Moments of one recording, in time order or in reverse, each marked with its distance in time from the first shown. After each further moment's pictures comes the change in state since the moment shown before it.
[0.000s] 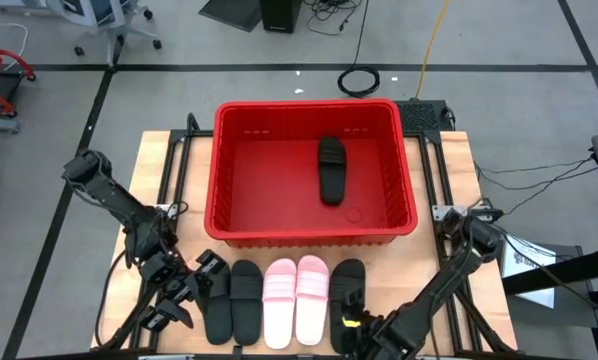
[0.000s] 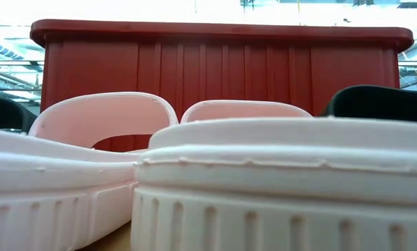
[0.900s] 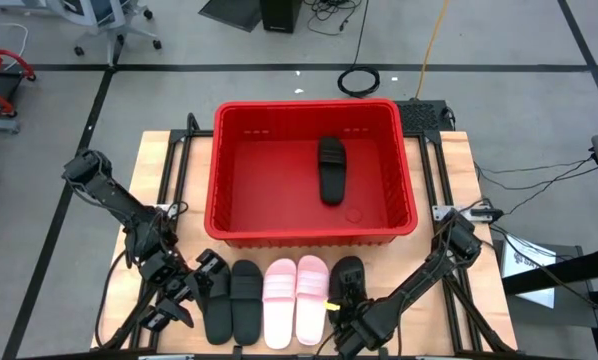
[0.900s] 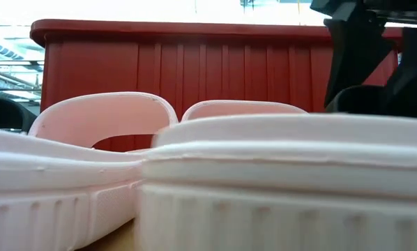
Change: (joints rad) left arm 0.000 0.000 0.000 0.004 0.000 0.002; right arm -0.111 0.119 -0.001 -0.284 -0.075 0.155
